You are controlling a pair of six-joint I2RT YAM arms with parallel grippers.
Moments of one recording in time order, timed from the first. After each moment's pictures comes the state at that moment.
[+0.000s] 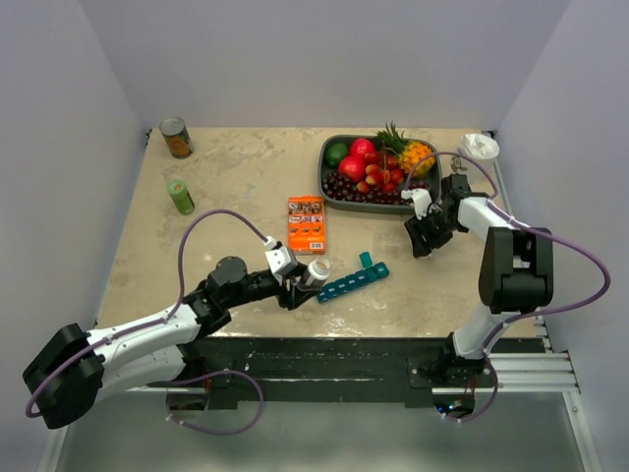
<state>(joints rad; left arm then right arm) -0.83 0.97 0.33 0.52 0.37 -0.08 -0.03 1.73 1.09 -0.68 -0.33 -0.62</state>
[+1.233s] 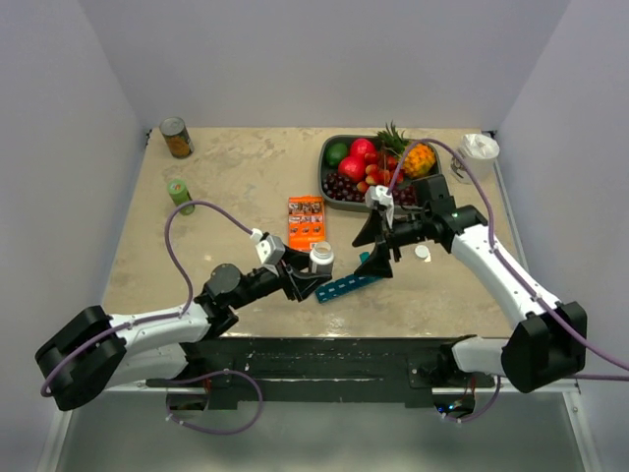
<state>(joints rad) -0.86 1.09 0.28 0.97 0.28 -0.31 0.30 1.30 1.08 -0.77 -1.16 -0.65</state>
